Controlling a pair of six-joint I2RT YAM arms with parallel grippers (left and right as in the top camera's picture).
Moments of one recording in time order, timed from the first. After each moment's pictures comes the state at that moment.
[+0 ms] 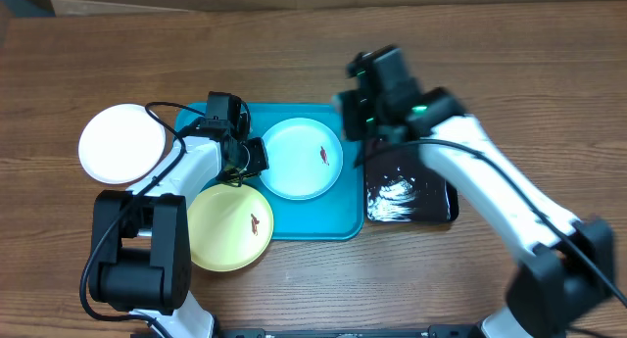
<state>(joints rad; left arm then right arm) -0.11 1.82 1.06 -0.54 0.21 -0.36 0.55 1.78 1.48 -0.72 -0.07 0.31</state>
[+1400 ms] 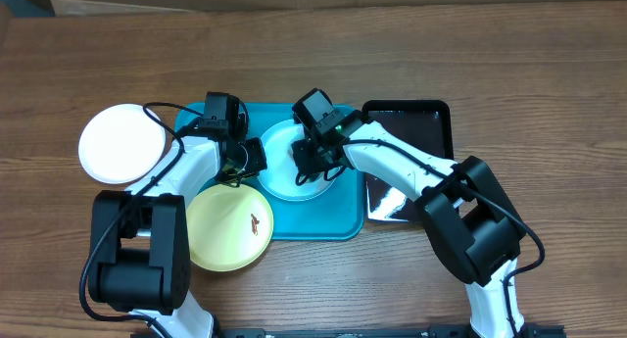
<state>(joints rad) -0.11 1.82 1.06 -0.55 0.20 -0.36 0.68 2.13 1.53 -0.61 -0.23 0.40</state>
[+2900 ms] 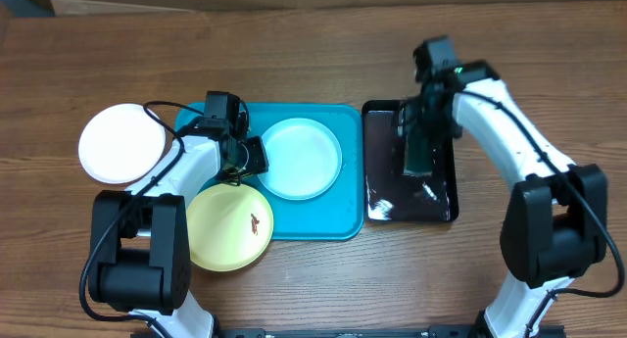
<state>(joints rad) -0.11 1.82 1.06 -0.55 0.21 -0.36 0.22 1.94 1.58 -0.97 0.03 0.31</state>
